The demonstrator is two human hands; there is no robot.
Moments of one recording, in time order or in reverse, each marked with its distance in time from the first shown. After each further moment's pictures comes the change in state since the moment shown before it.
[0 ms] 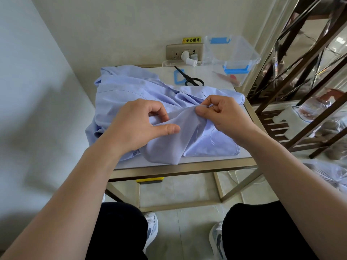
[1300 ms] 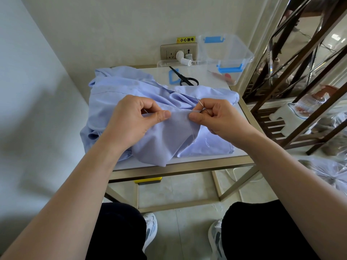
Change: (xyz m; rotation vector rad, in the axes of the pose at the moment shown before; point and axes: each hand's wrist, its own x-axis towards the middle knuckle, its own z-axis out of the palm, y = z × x) left_hand 0.009 -0.002 0.013 -0.215 0.120 -0.026; right_hand -0.013 -0.002 -0.005 0.039 -0.122 -0.074
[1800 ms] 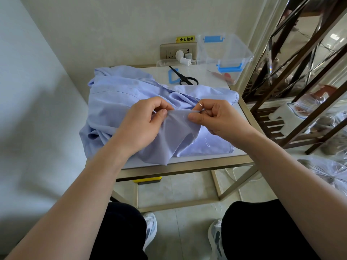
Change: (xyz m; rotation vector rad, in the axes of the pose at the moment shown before) left_hand -0.001 0.004 0.012 0.060 -0.078 0.057; right_hand -0.001 -0.001 0.001 0.011 -0.014 0.017
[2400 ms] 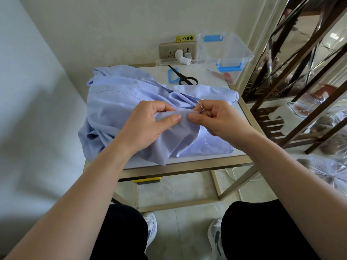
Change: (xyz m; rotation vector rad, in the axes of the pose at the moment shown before) left_hand 0.001 0.002 0.007 -0.219 -0.069 -0.093; right_hand 0.002 0.006 0.000 0.030 -0.011 0.010
